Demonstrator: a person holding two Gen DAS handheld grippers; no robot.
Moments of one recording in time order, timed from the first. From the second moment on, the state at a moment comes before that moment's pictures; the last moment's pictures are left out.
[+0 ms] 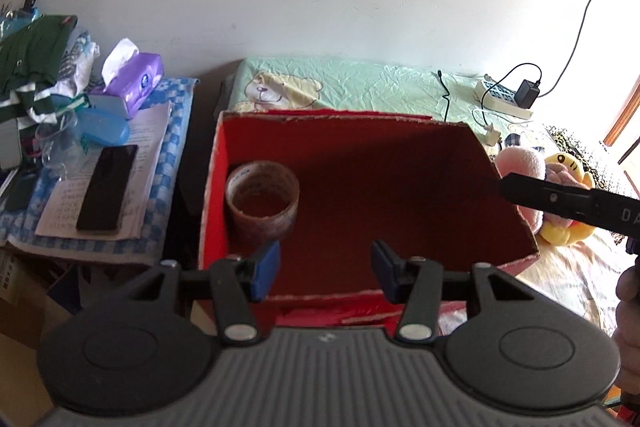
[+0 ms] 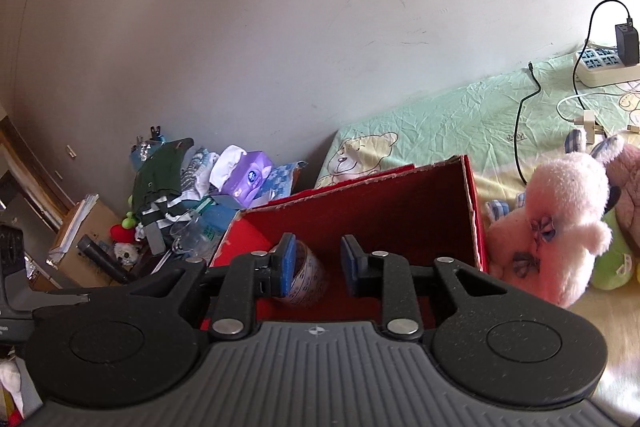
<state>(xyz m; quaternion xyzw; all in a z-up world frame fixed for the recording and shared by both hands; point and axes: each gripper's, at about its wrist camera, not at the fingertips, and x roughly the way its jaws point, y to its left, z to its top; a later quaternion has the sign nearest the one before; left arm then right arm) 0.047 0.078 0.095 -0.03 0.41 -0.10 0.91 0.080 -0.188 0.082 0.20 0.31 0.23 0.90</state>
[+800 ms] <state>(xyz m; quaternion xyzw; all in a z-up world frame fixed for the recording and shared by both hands) -0.037 -0.044 0.004 0.12 0.48 -0.35 0.80 -0.019 -0.232 -0.033 0.29 0.48 0.14 0.81</state>
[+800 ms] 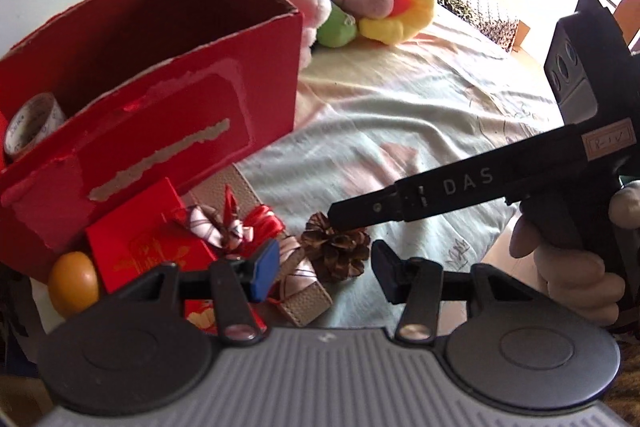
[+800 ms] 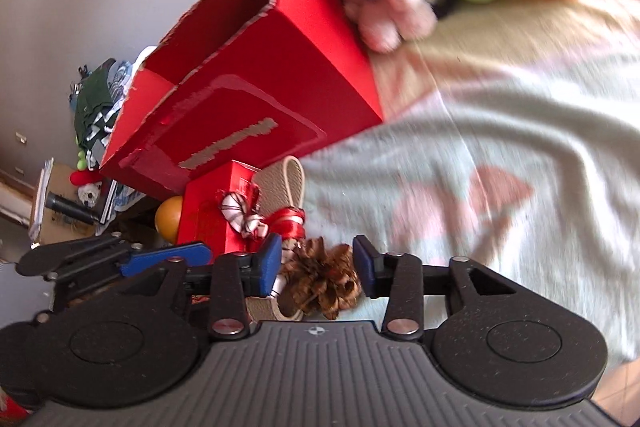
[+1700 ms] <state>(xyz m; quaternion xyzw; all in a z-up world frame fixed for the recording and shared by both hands) -0.022 -0.097 -0.016 0.15 0.49 -0.37 0.78 -0.016 -0.282 -0.071 0.42 0.51 0.17 0.73</state>
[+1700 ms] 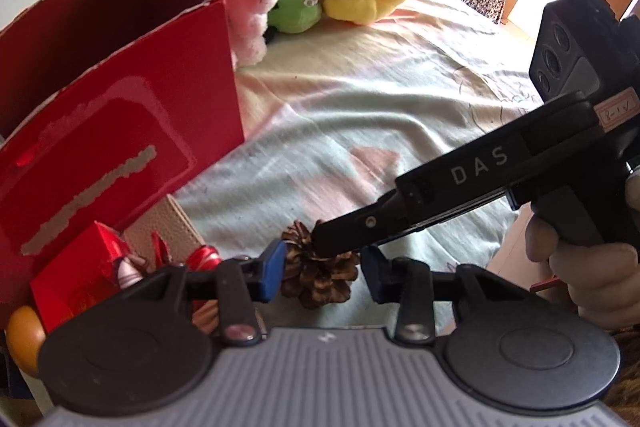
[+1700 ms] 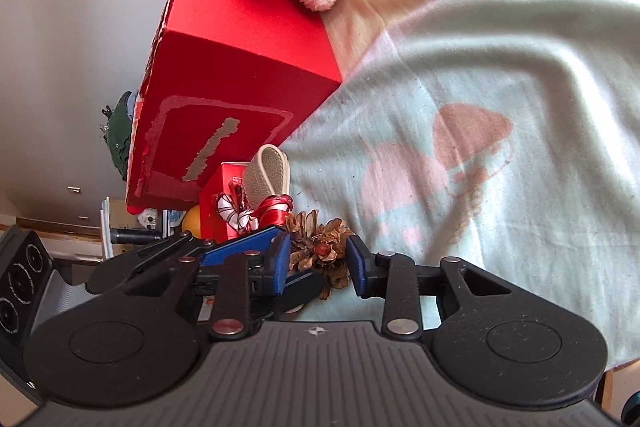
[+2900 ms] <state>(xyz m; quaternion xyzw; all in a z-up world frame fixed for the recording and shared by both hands) 0.094 -0.001 0.110 0.07 0.34 -0.27 0.90 0.133 -0.207 0.094 0.26 0.39 0.27 0.84</state>
